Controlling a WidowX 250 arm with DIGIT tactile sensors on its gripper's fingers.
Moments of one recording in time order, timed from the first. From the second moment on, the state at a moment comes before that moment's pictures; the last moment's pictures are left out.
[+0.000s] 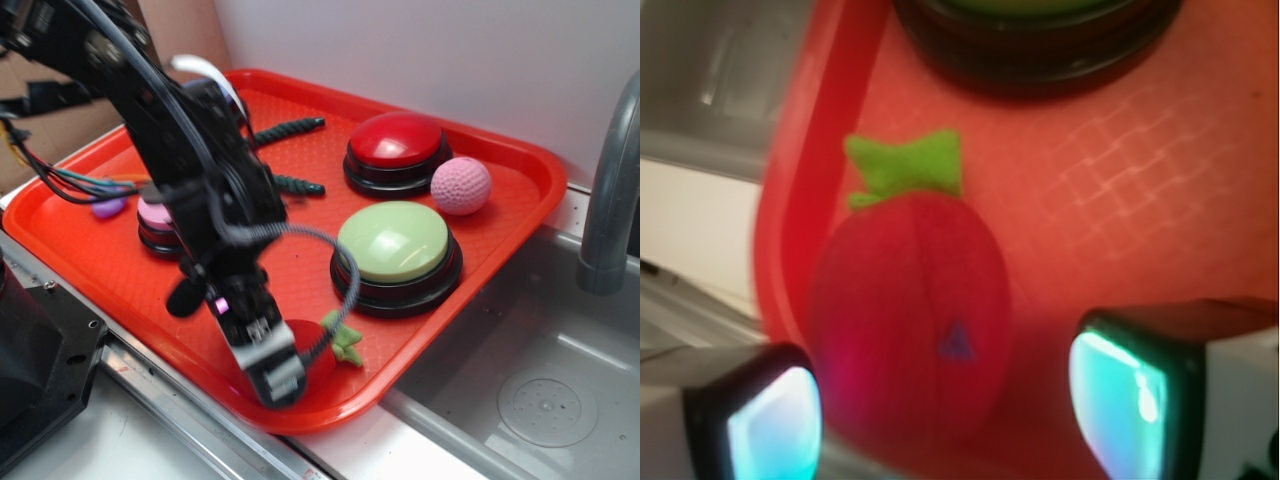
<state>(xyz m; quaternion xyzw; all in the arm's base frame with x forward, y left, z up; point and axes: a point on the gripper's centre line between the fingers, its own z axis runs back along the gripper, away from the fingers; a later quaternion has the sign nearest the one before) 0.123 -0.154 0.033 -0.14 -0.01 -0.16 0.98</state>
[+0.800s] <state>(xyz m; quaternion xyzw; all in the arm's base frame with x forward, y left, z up) 0.135 -0.146 0.033 -0.09 0.01 -0.14 0.99</state>
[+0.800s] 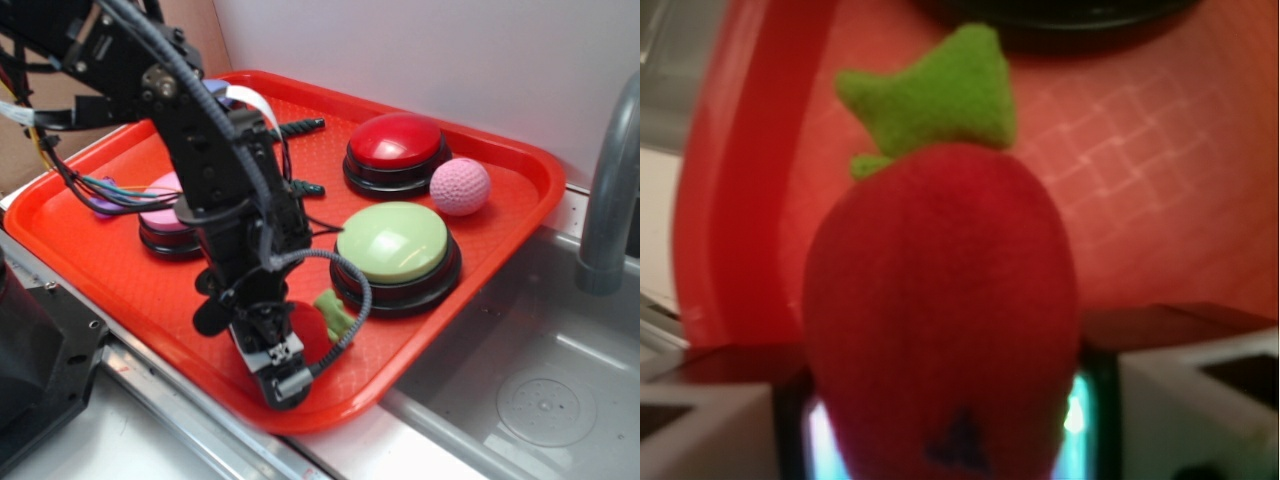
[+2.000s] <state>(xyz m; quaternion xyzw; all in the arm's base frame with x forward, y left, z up) 0.172 -0.030 0.155 -0.04 0.00 0.00 1.00</state>
